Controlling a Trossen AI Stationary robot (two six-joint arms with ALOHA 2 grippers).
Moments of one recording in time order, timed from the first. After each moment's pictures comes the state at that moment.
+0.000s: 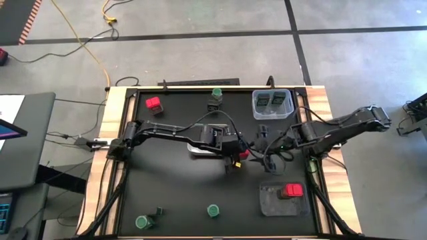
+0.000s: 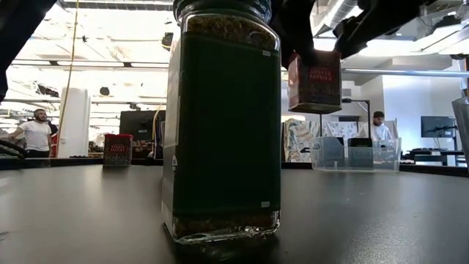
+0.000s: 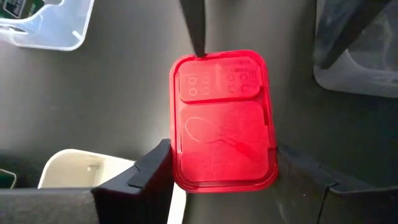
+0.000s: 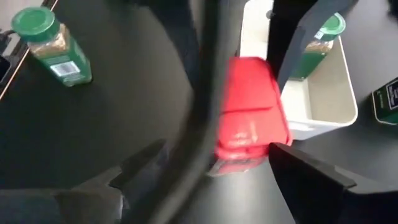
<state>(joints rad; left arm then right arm) -0.11 2.14 2.12 -0.91 -0.21 -0.19 0.21 1.11 0.88 -0.50 0.13 0.04</state>
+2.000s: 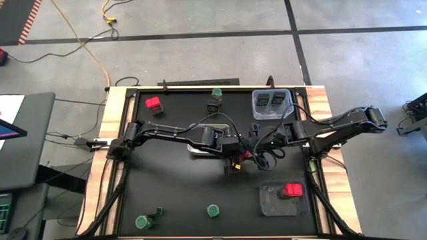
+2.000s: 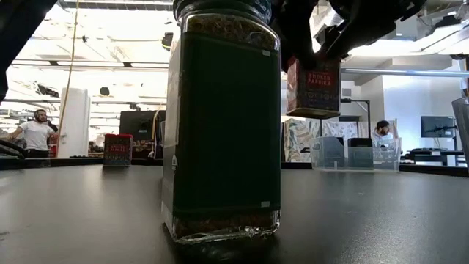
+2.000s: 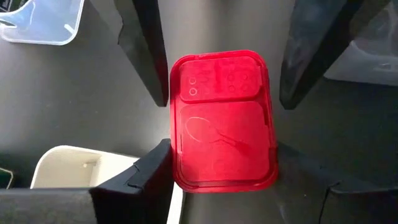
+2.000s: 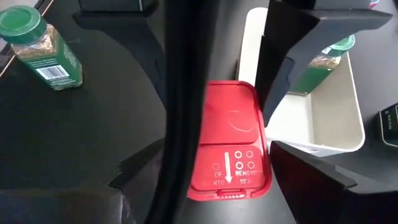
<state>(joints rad) -0.12 2.15 2.12 -0.93 -0.21 -0.18 0.14 1.20 0.88 -0.41 0.05 -0.06</state>
